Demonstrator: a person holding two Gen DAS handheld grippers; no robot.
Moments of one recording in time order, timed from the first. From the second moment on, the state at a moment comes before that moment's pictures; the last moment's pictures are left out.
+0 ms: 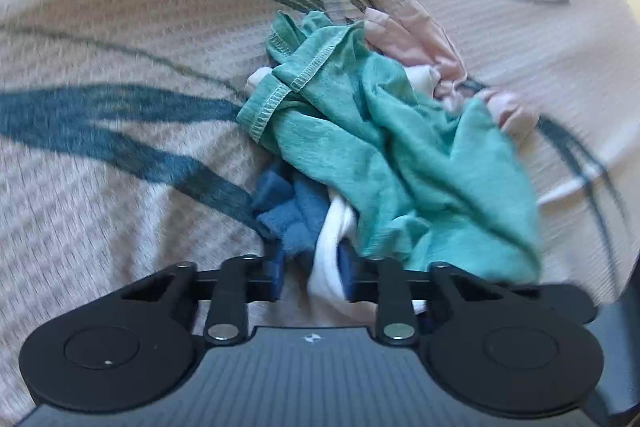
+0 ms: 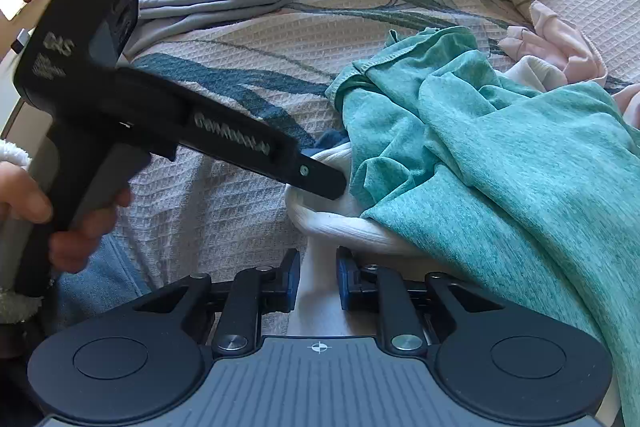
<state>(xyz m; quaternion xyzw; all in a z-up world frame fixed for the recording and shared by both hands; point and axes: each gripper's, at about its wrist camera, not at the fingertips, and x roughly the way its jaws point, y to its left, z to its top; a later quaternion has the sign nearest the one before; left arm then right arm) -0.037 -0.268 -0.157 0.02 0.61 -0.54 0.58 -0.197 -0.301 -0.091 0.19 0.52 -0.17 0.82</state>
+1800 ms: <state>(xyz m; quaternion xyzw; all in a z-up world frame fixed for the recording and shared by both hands) -0.008 -0.267 -0.178 -0.06 0.67 -0.44 0.59 -0.192 -0.291 -0.076 0.03 0.49 -0.27 0.83</state>
